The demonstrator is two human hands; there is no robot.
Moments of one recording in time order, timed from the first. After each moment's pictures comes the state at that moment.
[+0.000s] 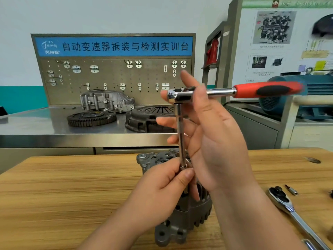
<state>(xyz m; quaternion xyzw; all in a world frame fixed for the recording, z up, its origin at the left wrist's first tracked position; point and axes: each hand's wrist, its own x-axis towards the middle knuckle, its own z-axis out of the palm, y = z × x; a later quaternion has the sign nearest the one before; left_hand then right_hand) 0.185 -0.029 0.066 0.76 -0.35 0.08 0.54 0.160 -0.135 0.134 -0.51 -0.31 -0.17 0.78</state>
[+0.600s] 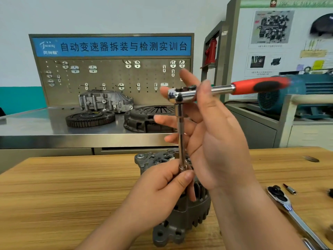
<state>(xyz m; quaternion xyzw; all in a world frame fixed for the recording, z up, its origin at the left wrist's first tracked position) 0.185 -0.028 0.066 0.77 -0.36 0.09 0.51 0.160 -0.139 0.135 -0.50 -0.32 -0.17 0.79</state>
